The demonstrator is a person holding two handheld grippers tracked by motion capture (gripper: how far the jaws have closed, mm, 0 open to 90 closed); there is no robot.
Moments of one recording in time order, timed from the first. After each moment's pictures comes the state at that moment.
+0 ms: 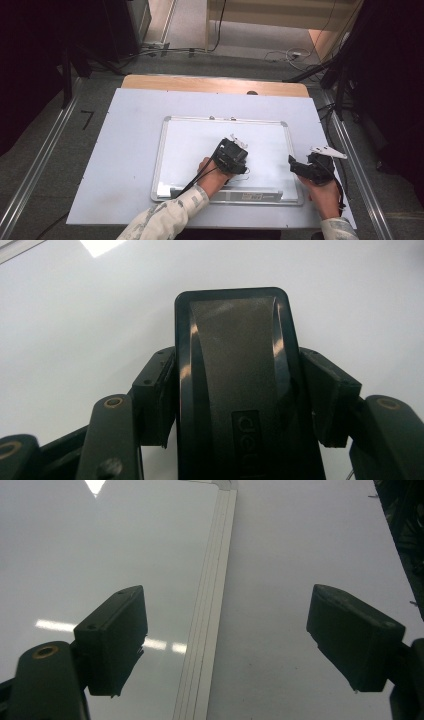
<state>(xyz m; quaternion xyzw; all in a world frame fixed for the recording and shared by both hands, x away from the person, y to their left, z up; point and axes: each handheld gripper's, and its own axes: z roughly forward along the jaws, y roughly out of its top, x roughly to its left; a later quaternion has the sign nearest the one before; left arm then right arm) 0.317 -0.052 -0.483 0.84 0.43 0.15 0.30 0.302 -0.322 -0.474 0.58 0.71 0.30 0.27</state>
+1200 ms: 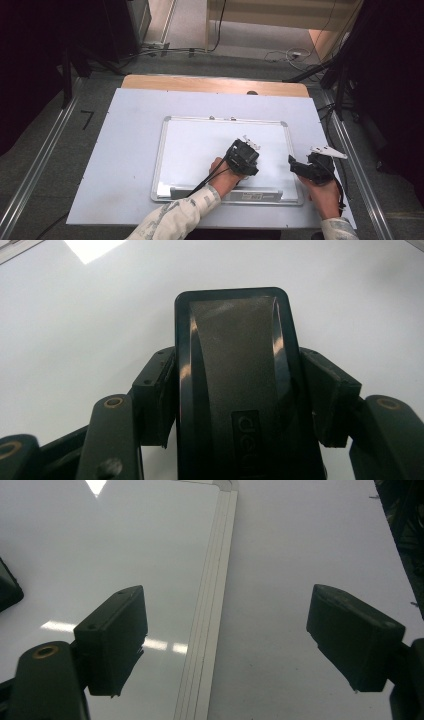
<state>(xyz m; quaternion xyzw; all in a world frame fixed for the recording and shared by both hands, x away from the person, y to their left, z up) 0.318 -0.084 -0.483 0.85 0.41 0.15 0.30 0.302 -0.322 -0.474 0.58 0.71 0.30 0.27</state>
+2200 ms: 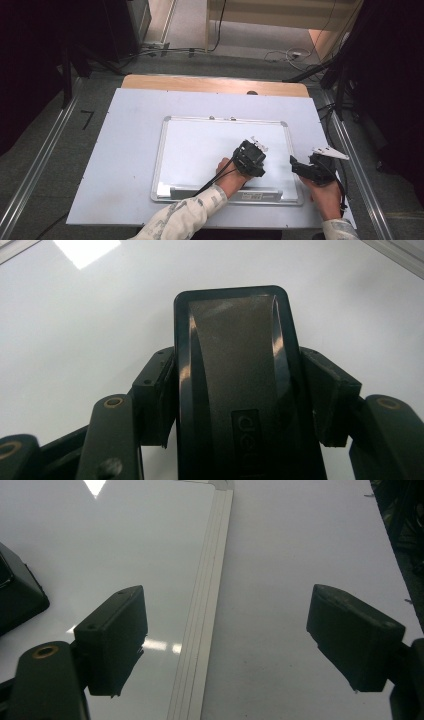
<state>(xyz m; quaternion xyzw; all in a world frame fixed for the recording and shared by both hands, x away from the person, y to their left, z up) 0.318 -0.103 -0.483 0.85 0.40 0.15 0.30 0.300 -0.326 -0.474 0.58 0.71 0.30 0.27</state>
